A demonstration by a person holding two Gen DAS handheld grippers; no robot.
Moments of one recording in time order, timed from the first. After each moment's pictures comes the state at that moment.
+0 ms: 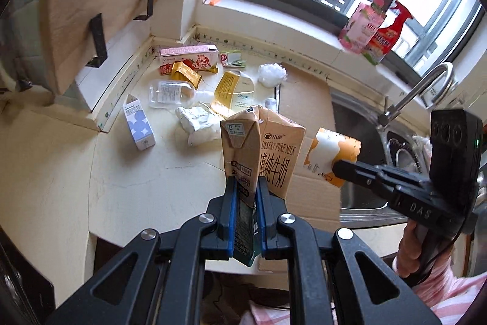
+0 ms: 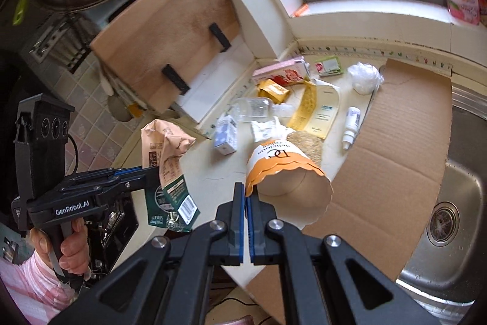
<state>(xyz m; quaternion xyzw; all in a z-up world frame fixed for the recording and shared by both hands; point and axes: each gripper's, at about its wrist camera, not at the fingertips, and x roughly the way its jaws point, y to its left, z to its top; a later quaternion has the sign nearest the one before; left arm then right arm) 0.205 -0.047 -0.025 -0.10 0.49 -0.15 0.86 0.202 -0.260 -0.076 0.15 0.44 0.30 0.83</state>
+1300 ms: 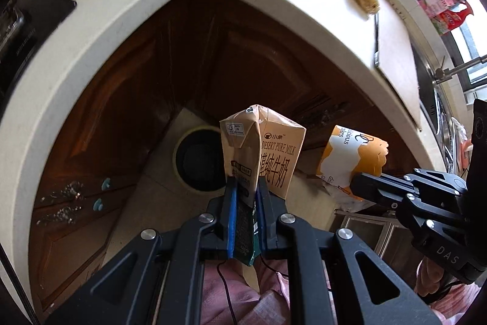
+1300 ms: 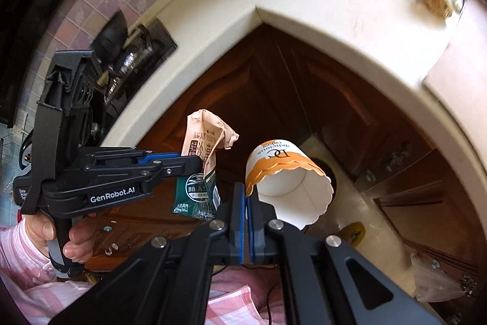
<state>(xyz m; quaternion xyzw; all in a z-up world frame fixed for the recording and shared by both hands) -0.048 0.068 -0.230 -0.20 0.62 -0.02 0.76 -0.017 -0.089 -0.205 0.00 0.59 0.39 0.71</state>
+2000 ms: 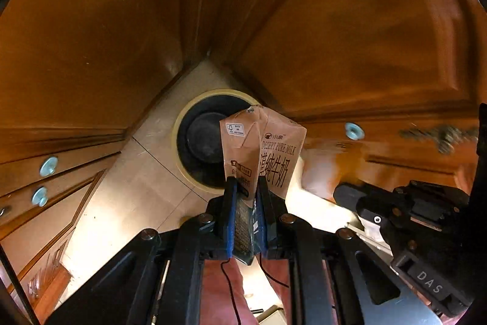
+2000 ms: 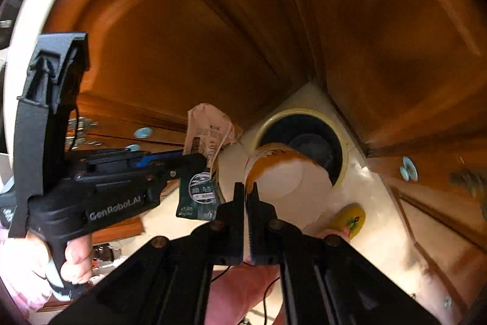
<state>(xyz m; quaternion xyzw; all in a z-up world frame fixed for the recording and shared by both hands) -0.007 0.086 -0.473 -0.27 0.67 0.06 0.69 0.043 -0.026 -0.439 -0.06 0.67 0.38 0.63</state>
